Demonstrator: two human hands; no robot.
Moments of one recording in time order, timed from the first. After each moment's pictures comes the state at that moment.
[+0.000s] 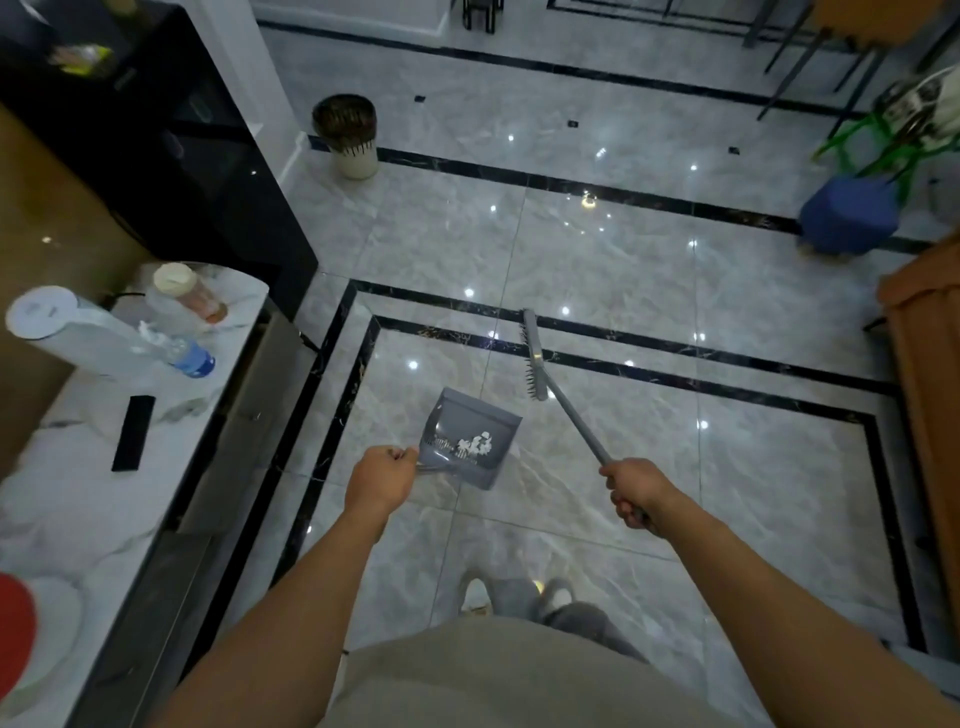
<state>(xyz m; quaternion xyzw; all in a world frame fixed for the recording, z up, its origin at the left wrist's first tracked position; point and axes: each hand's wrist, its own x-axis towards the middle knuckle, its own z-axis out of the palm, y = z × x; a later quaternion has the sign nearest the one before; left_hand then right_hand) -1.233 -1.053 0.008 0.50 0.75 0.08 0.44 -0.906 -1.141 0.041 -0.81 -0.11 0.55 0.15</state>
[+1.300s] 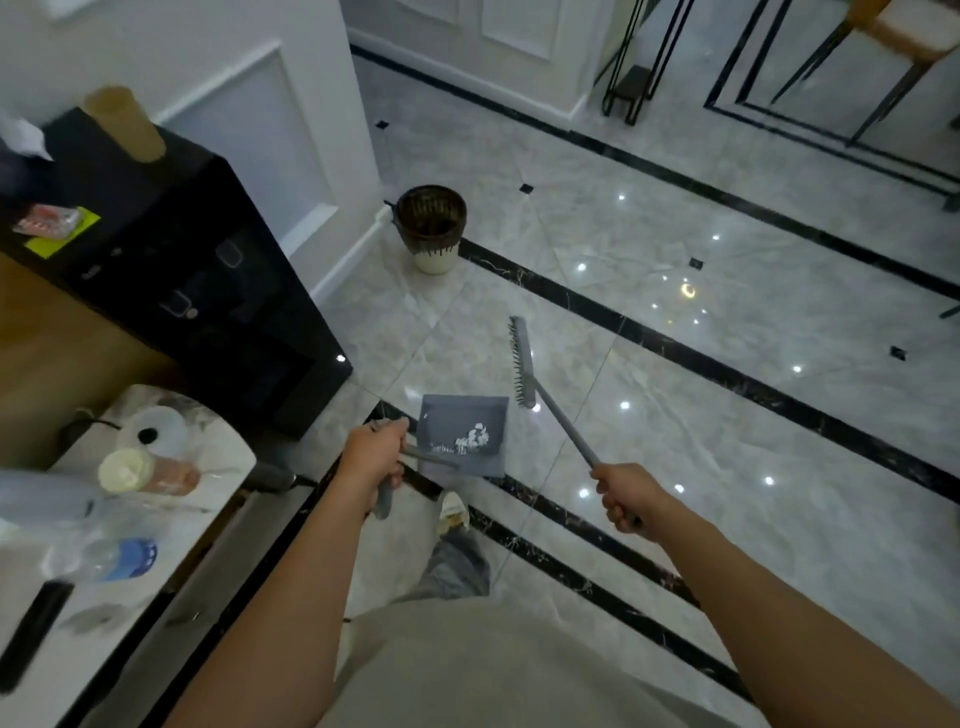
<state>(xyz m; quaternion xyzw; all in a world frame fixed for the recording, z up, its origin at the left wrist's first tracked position) -1.136 -0.412 0.039 0.20 0.76 0.27 0.56 -0.798 -0.419 0.024 -0.78 -0.22 0.59 0.07</state>
